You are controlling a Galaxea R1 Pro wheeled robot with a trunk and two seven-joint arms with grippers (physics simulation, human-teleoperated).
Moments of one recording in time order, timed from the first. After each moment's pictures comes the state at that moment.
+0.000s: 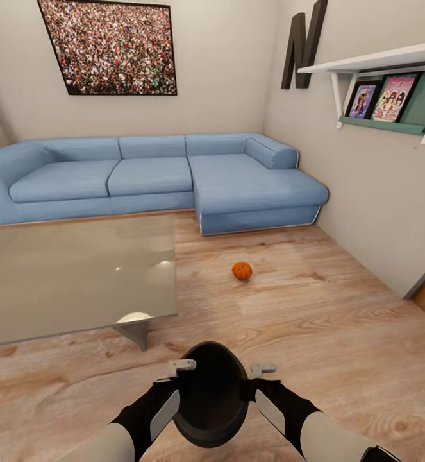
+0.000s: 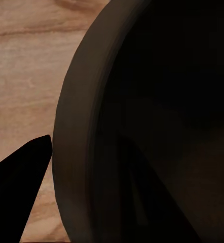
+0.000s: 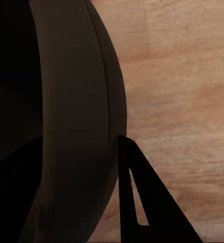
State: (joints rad) left arm -0.60 -0.15 -0.45 -0.43 0.53 0.26 0.34; right arm -0.68 0.08 0.72 -0.32 -0.74 0.25 -0.19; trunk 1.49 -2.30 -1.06
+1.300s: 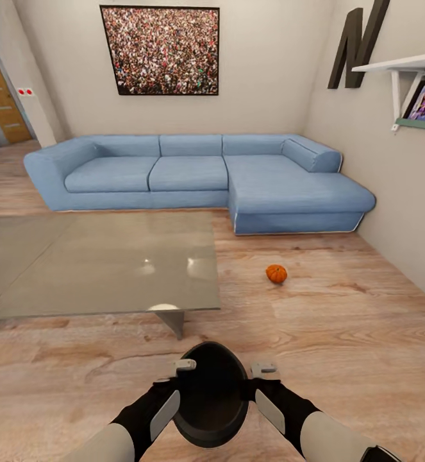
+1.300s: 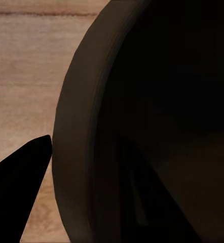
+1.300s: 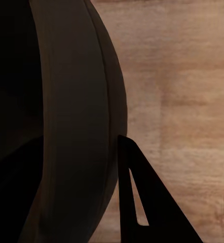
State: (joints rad) left arm -0.60 -0.15 -0.45 -0.43 0.53 0.26 0.34; right arm -0.68 0.08 0.72 -0.32 -0.75 0.25 -0.20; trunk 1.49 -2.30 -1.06
